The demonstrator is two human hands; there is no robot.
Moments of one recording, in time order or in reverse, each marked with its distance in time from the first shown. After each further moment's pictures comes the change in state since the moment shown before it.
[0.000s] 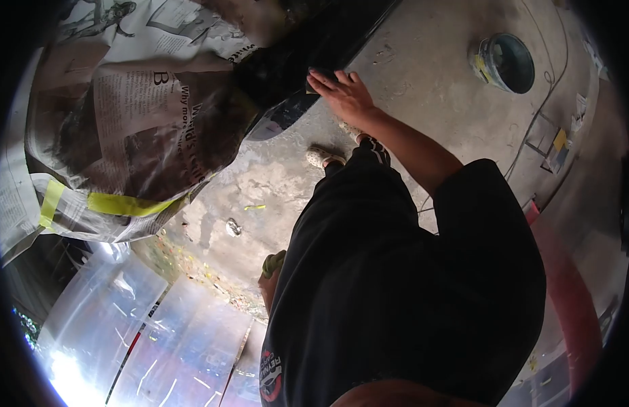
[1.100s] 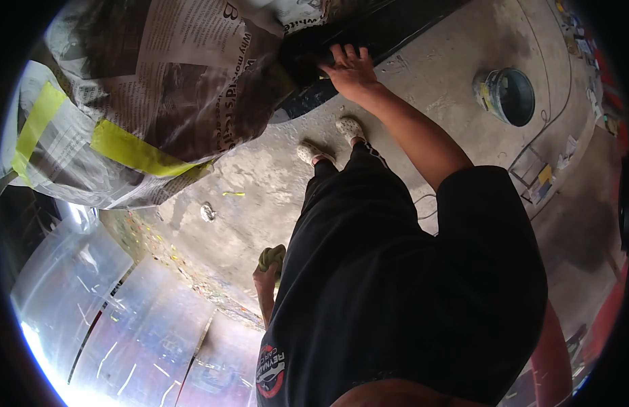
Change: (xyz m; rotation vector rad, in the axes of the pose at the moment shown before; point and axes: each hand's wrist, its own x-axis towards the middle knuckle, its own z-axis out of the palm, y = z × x) left_hand 0.034 -0.084 0.013 0.055 0.027 -0.031; right_hand 0.073 -0.025 -0.050 -0.122 -0.287 -0.028
